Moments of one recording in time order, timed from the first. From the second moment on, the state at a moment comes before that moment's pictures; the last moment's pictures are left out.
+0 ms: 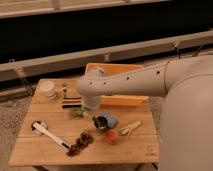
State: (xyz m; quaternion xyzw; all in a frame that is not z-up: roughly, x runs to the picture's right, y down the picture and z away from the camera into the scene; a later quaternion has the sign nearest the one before) arm -0.077 0.132 0.731 -0.33 0.00 0.18 0.93
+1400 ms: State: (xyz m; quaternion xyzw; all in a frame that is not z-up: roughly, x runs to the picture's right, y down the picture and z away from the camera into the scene) arm -0.018 0.170 0.739 -0.36 0.08 0.23 0.90
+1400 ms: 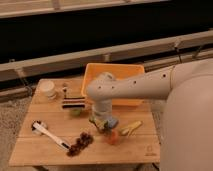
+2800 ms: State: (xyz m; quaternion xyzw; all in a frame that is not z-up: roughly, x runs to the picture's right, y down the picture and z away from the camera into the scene) arm -0.026 0.142 0.767 -0.33 0.06 0.24 0.91
